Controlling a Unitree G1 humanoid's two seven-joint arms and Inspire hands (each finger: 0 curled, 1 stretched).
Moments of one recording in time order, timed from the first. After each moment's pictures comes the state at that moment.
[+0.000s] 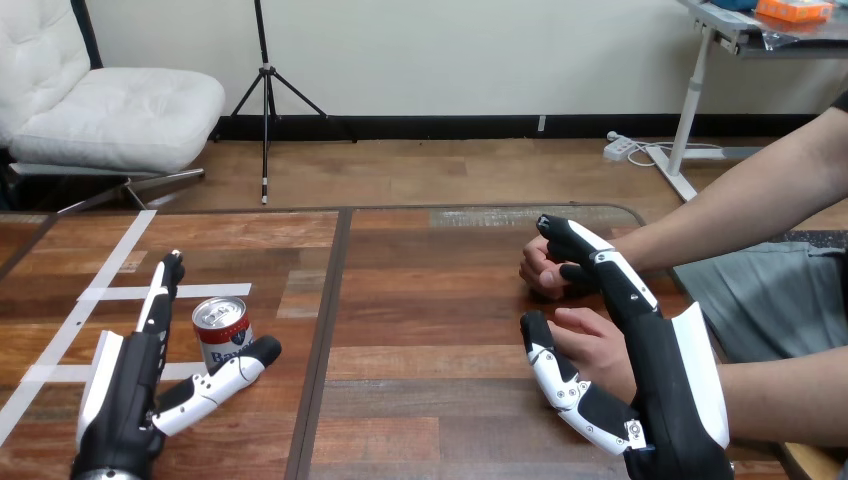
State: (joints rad) left arm 0.14 0.24 0.20 0.31 0.13 -0.49 -0.07; right arm 0.36 -0.08 0.12 -0.15 -0.39 -0.60 -0.18
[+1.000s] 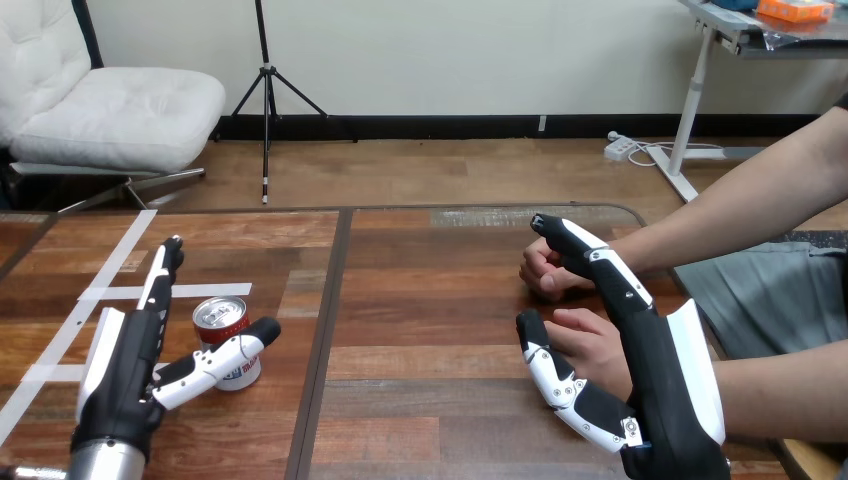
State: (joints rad) left arm 0.07 0.27 0.19 0.32 0.14 -0.40 -0.07; right arm 0.35 -0.08 0.12 -0.15 -0.39 -0.60 -0.17
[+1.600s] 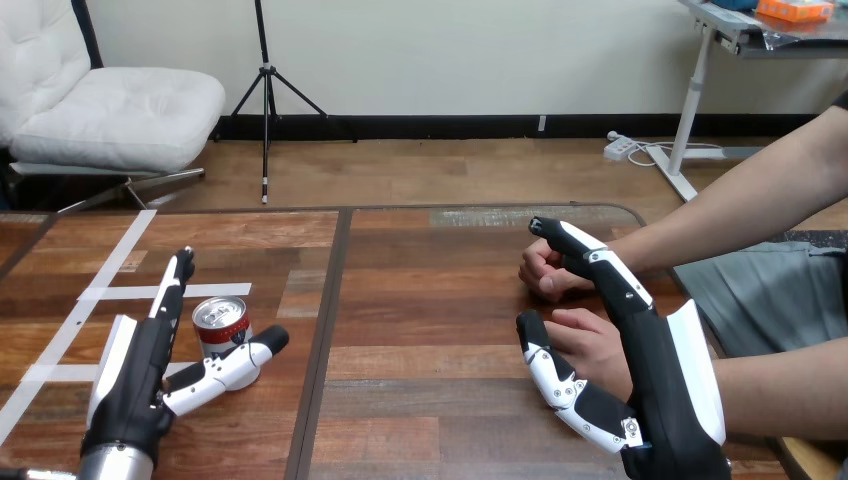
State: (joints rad) left arm 0.06 0.27 0.17 0.35 0.17 -0.38 -0.06; right arm 0.35 -0.09 0.12 -0.14 -0.39 -0.60 -0.17
